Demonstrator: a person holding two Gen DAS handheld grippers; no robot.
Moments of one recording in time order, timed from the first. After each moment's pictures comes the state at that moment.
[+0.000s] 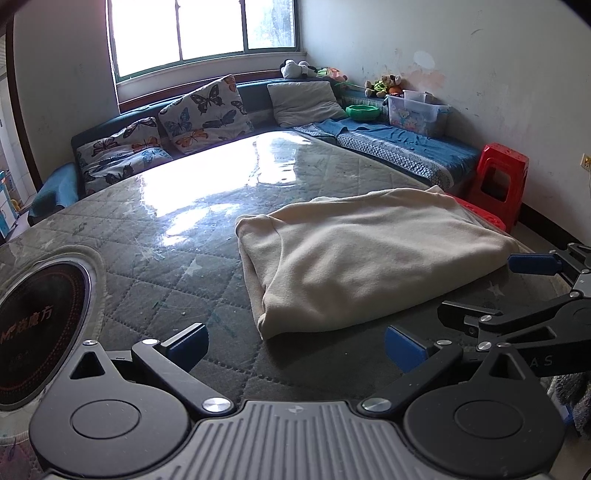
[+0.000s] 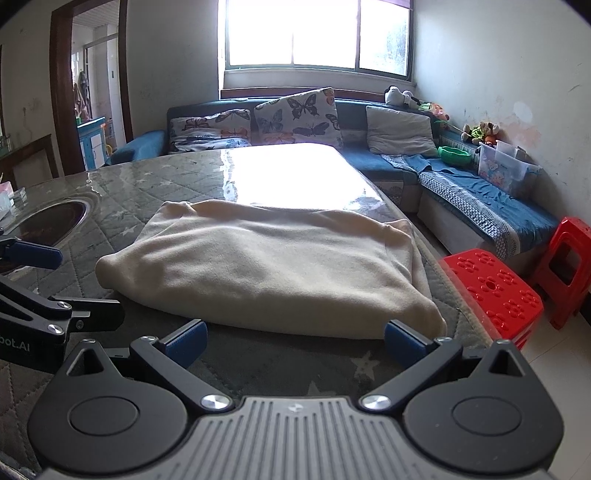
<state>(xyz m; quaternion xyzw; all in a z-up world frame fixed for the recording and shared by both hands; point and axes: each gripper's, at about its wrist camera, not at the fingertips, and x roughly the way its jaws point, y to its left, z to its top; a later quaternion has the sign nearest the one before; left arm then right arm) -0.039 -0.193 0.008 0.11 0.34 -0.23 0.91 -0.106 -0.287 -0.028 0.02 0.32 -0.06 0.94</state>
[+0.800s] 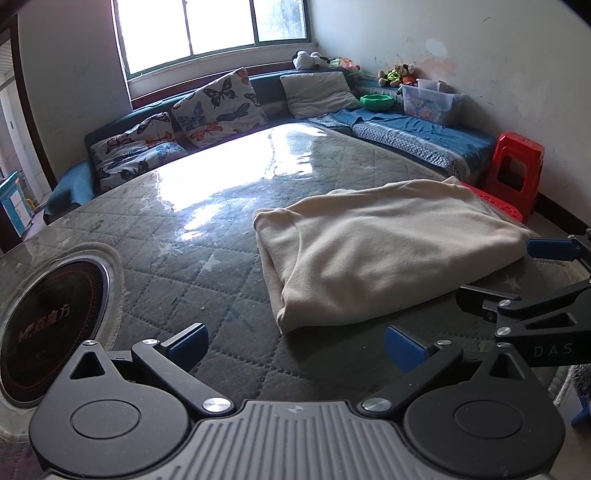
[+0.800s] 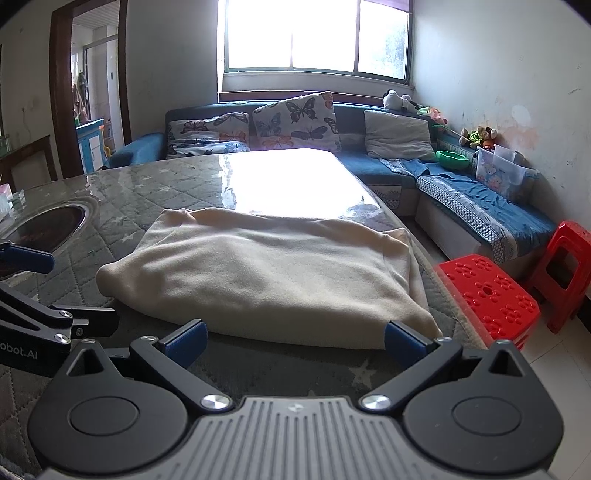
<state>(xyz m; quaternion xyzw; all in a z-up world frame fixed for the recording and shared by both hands) -0.038 -0.194 0.010 0.13 0.35 -0.19 0.91 -0.104 -0.287 -0.022 0.01 0.32 -0.06 0.95</state>
